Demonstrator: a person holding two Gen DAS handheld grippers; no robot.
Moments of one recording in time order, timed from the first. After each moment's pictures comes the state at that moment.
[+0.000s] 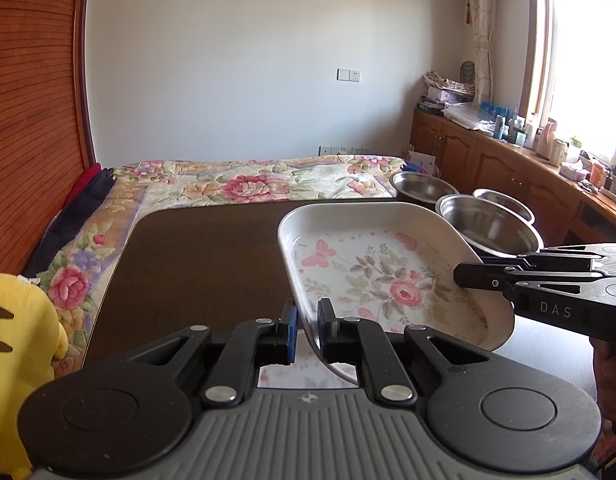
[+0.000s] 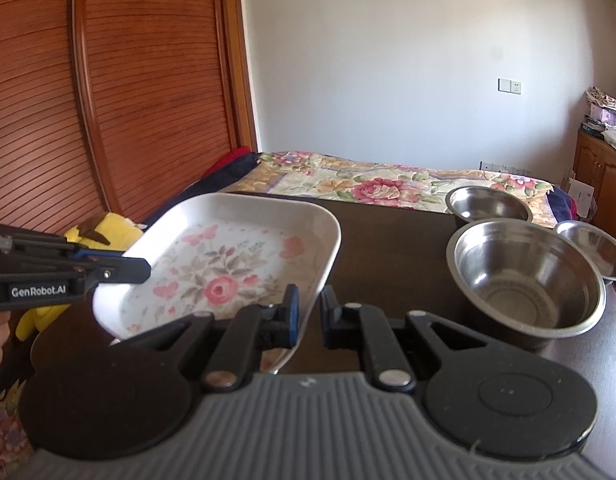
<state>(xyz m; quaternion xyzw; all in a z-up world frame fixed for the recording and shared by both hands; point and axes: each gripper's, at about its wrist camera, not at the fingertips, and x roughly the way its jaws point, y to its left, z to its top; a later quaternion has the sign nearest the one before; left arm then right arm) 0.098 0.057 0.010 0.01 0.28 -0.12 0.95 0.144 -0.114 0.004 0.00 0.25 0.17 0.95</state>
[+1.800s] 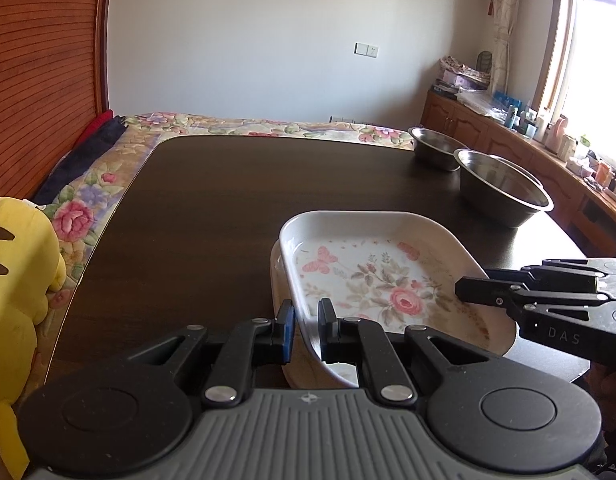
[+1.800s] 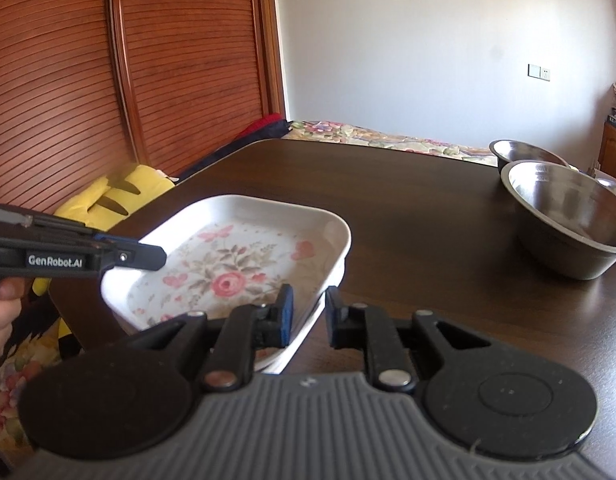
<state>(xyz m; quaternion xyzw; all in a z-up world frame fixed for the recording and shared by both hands) 0.075 0.088 -0.038 -0.03 0.32 -0.11 0.94 0.115 -0.090 -0.031 -0.02 0.27 0.21 0.94</state>
